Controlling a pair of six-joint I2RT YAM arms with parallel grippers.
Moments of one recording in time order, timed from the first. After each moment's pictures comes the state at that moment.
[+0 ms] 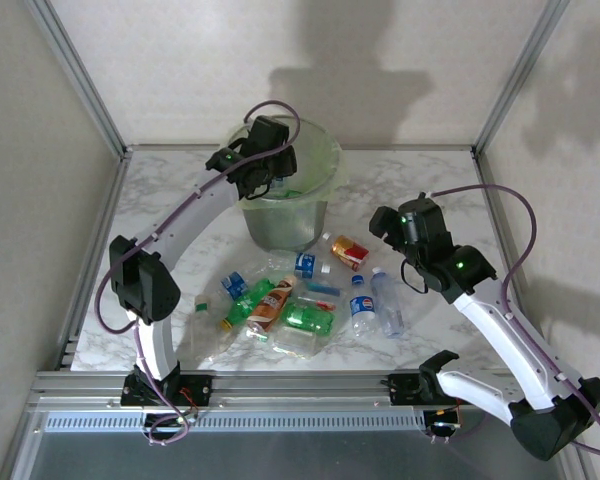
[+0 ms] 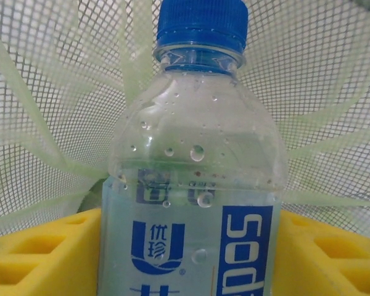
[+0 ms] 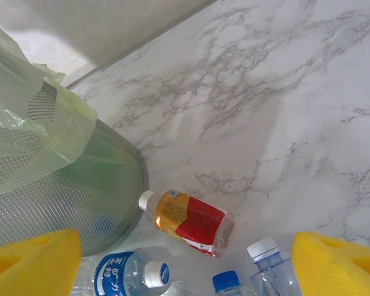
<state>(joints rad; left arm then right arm) -0.54 1.89 1.90 -0.74 -0.30 -0.58 0.55 0.99 1.06 -0.74 0.34 0.80</state>
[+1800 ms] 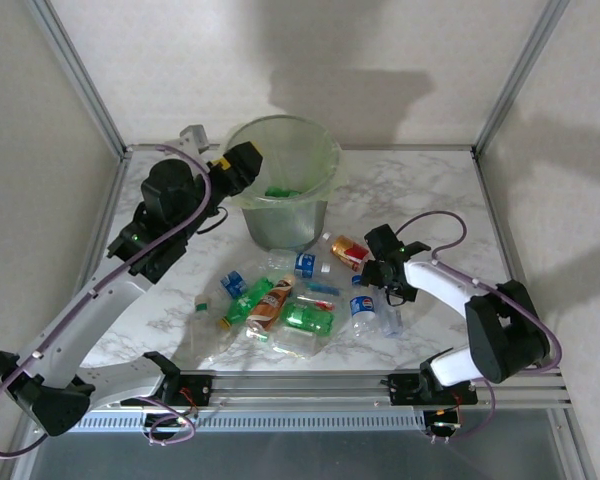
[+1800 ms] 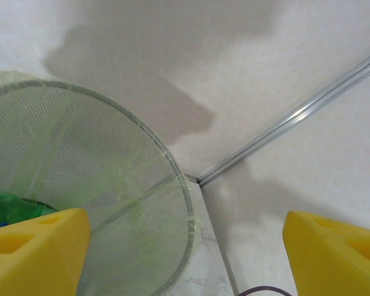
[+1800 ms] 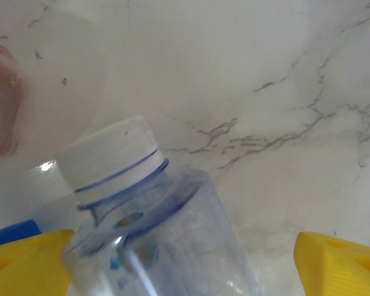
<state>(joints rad) -0.55 1.13 1.27 -0.21 -0.12 -0.79 0.47 1.44 0.78 -0.69 0.18 0.74</state>
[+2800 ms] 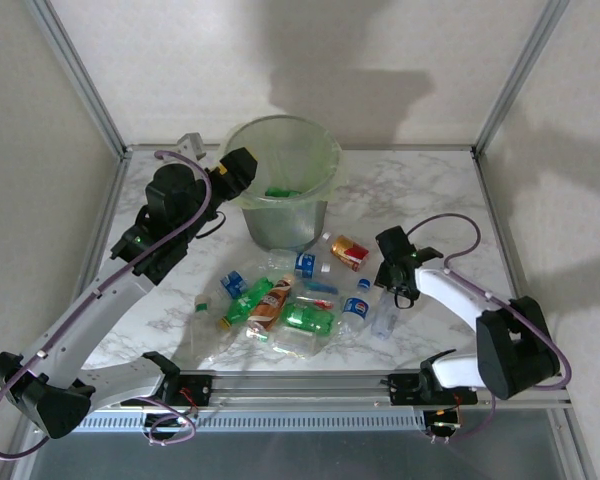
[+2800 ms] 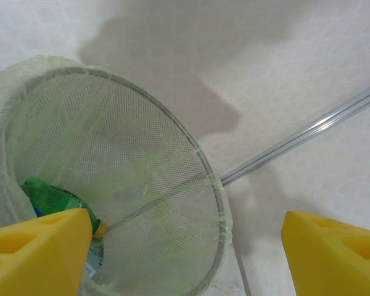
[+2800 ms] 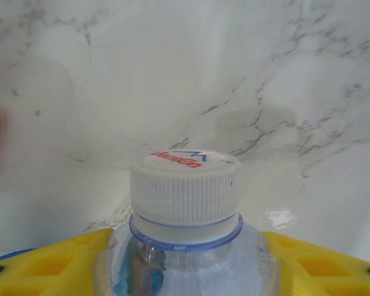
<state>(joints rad) -0.52 1.13 1.21 -0.22 -0.14 -0.83 0.43 1.32 0.74 -0.69 0.23 0.73</state>
